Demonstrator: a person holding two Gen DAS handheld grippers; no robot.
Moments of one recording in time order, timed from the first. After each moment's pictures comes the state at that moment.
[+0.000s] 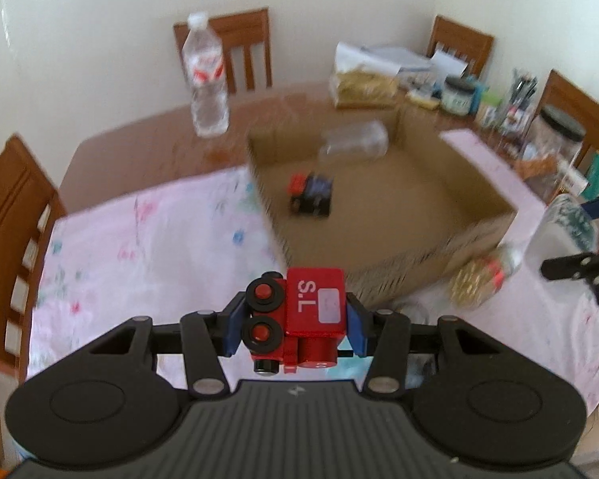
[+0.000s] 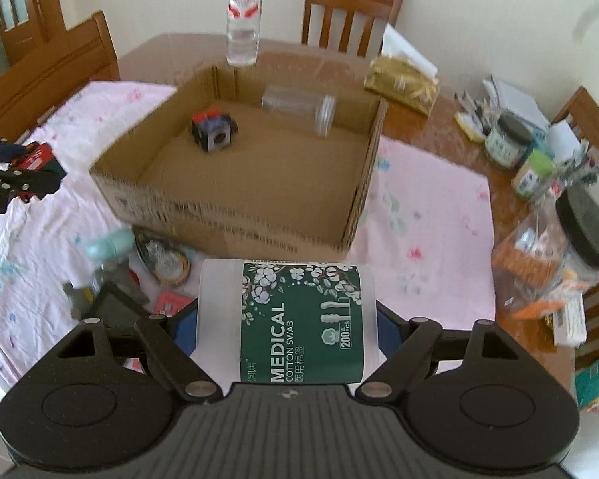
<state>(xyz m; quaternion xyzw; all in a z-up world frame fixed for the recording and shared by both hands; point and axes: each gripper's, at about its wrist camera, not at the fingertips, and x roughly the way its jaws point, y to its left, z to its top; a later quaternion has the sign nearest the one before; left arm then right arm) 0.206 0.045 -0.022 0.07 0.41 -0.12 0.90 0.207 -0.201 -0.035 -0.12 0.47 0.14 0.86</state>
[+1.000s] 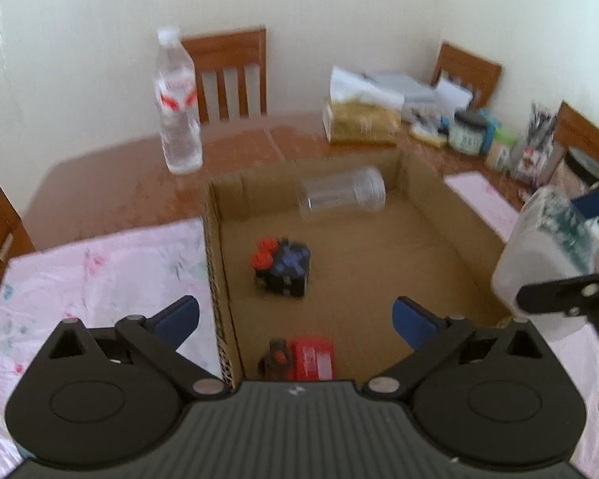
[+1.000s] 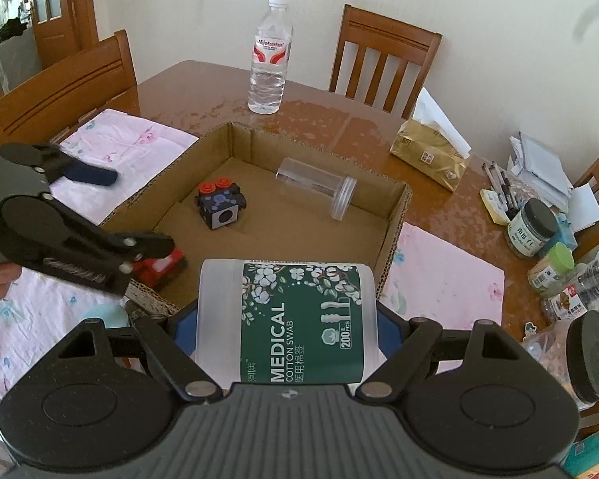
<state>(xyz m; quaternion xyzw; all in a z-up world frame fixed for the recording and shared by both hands) 0.272 0.000 -0.047 0.04 0.38 -0.12 0.92 0.276 -0.178 -0.018 -0.15 0.44 0.18 0.86</state>
